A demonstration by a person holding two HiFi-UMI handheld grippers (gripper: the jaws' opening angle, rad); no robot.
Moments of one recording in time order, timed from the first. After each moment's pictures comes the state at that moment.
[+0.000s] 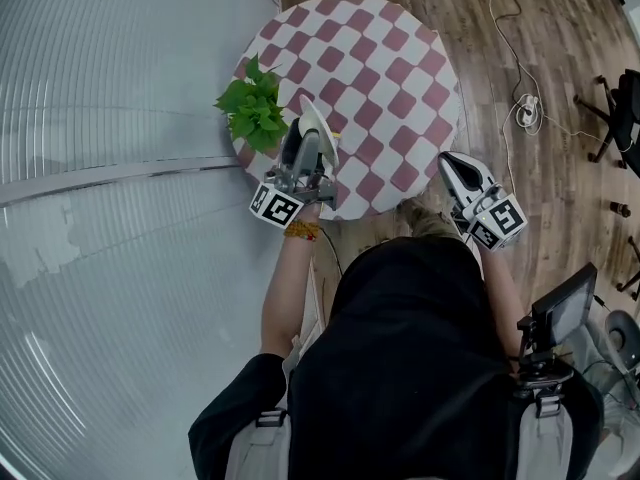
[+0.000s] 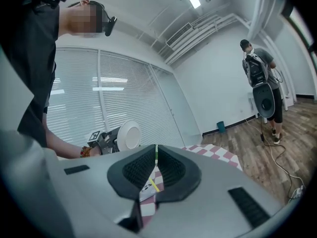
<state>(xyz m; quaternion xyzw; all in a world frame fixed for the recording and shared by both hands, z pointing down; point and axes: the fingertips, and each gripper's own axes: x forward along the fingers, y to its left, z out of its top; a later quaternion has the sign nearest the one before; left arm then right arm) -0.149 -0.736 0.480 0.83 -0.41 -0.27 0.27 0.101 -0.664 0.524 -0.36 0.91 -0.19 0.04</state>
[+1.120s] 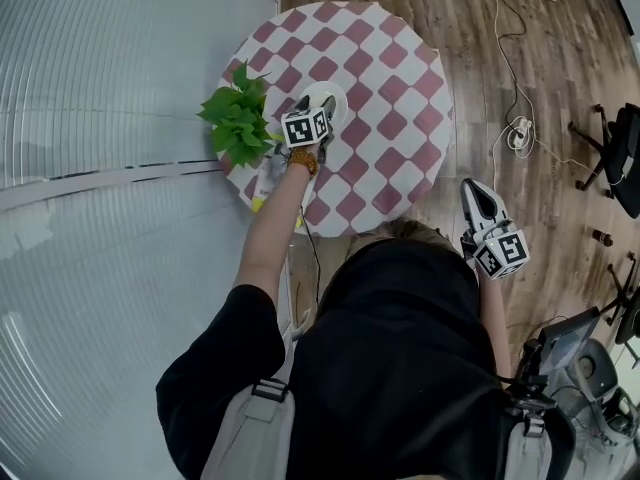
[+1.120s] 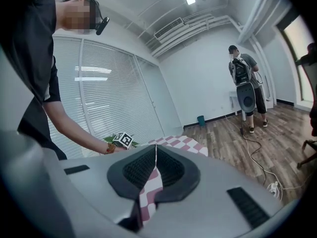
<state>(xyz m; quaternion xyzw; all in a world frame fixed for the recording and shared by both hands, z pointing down) -0.149 -0.904 0.747 0.73 -0.56 0.22 0.31 0.190 -0.697 0.579 -0.44 0.87 -0.22 -0.02</state>
